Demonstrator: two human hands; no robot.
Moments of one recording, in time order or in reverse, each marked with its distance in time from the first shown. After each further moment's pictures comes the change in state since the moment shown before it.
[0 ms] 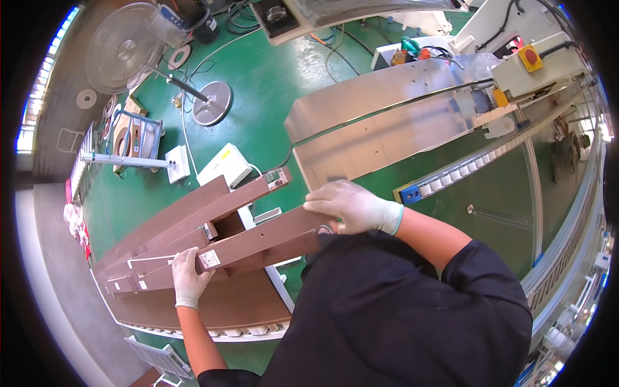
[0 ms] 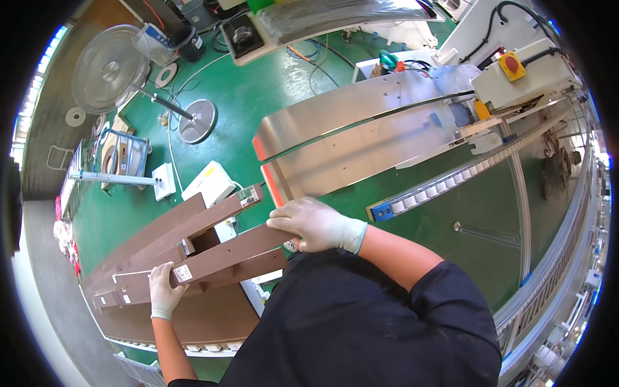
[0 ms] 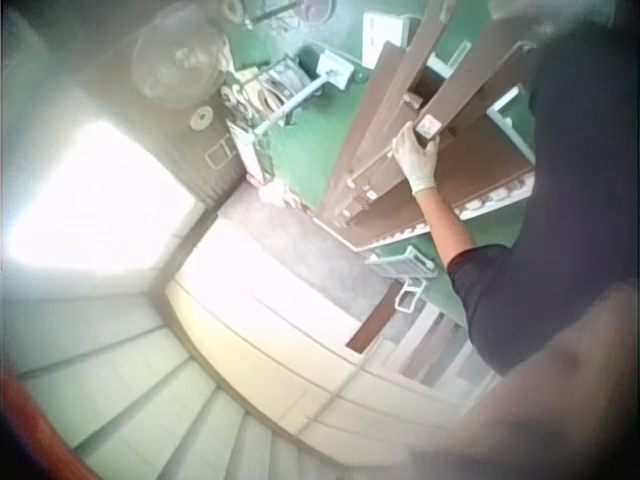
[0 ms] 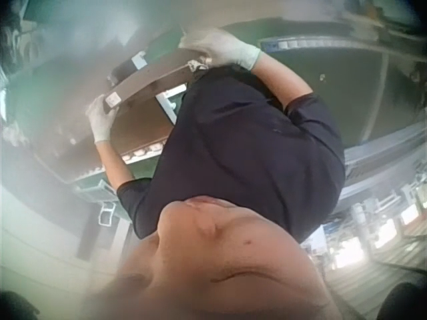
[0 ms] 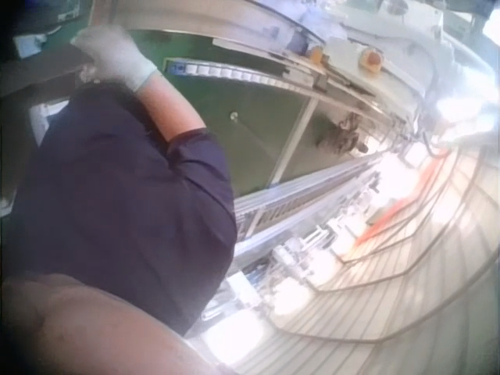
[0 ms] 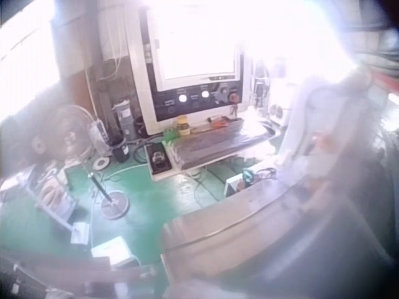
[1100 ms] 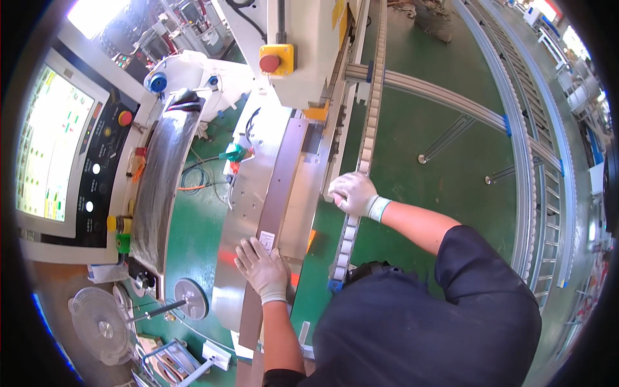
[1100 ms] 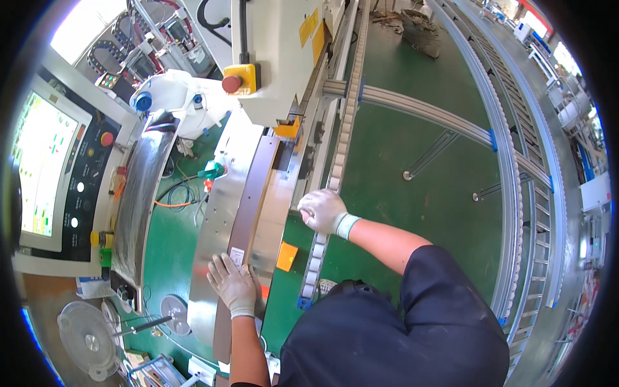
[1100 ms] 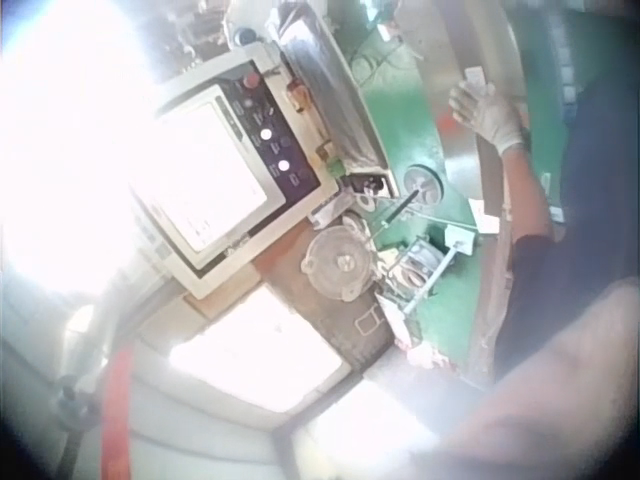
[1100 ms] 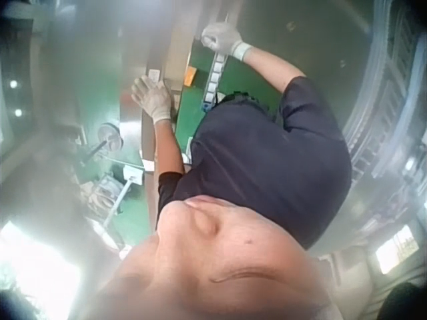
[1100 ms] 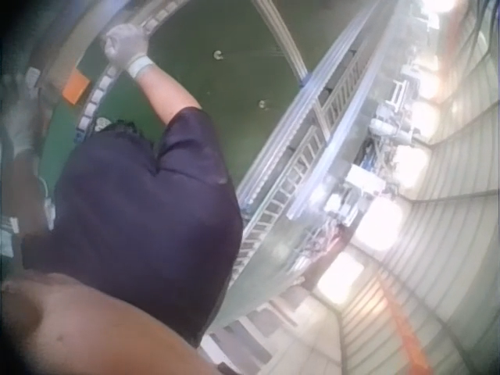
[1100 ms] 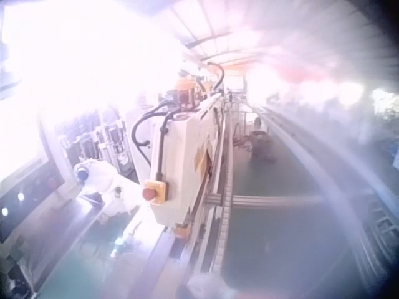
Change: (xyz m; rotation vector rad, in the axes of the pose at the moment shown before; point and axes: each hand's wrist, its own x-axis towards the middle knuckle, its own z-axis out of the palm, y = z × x) left_hand 0.284 0.537 0.108 0.155 0.323 0.751; right_hand -0.313 0.173 -0.135 -0.530 0.919 0.919
